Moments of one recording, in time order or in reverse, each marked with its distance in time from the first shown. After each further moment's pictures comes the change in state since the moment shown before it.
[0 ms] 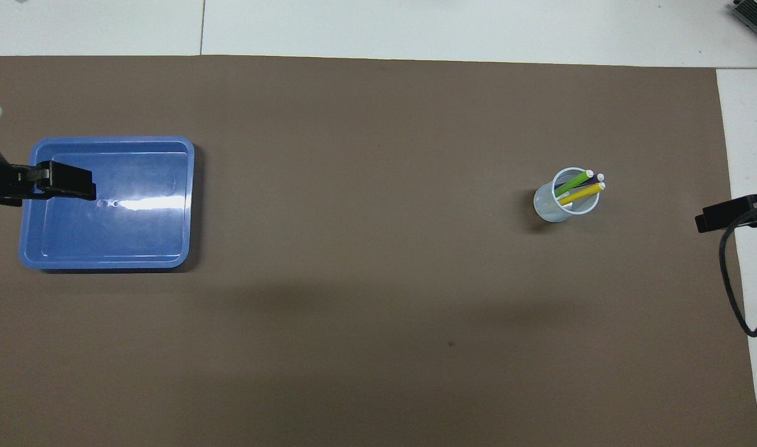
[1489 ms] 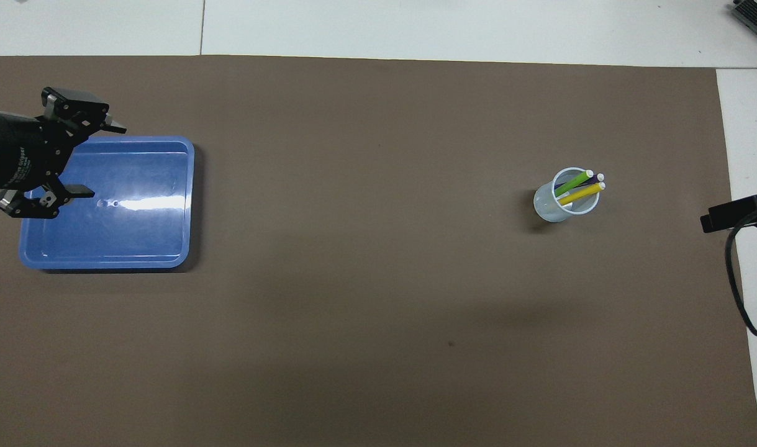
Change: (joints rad) left arm -0.010 -0.001 -0.015 -0.070 -0.162 0.247 -0.961; right arm -0.009 0.000 -0.004 0.000 0.000 -0.001 0.000
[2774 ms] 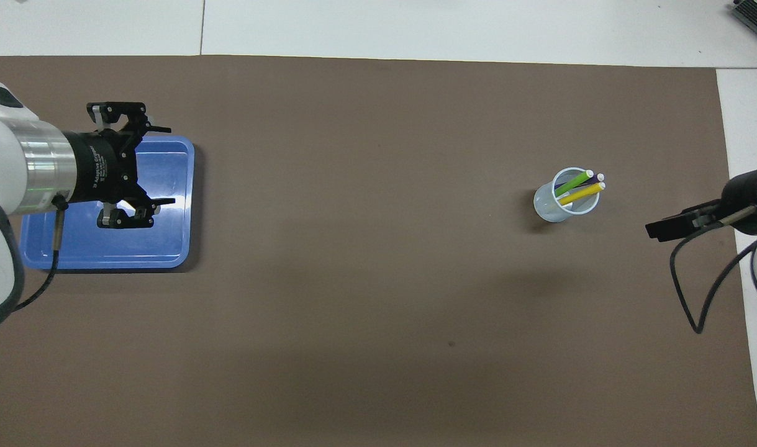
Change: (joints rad) left arm -0.069 -0.026 -0.009 -0.197 -0.141 0.228 -0.454; right arm 0.001 -0.001 0.003 -0.263 0.073 0.303 -0.229
